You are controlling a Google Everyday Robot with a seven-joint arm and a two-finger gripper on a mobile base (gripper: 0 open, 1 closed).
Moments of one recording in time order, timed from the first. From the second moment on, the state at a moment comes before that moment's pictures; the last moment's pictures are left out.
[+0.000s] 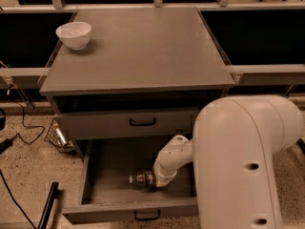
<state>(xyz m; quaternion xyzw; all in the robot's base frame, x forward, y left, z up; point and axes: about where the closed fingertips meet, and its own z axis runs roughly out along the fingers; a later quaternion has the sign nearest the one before) 0.543 -0.032 0.372 -0.77 0.62 0.02 0.12</state>
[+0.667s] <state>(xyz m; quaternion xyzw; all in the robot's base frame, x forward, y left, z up) 0.543 -0.032 0.372 -0.77 0.62 0.02 0.12</state>
